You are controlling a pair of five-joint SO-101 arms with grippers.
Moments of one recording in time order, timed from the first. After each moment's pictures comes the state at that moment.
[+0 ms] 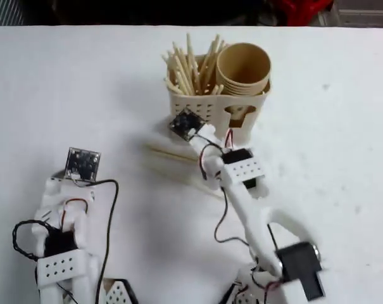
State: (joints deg) left arm -21.9 -77.6 97.6 28.6 -28.1; right arm -22.2 -7.6 44.2 39.2 33.1
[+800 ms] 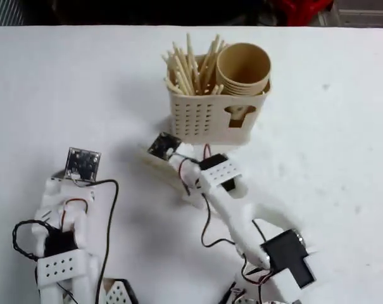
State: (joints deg) left arm -21.9 -77.6 97.6 28.6 -28.1; right arm -32.1 -3.0 43.1 50.2 32.5
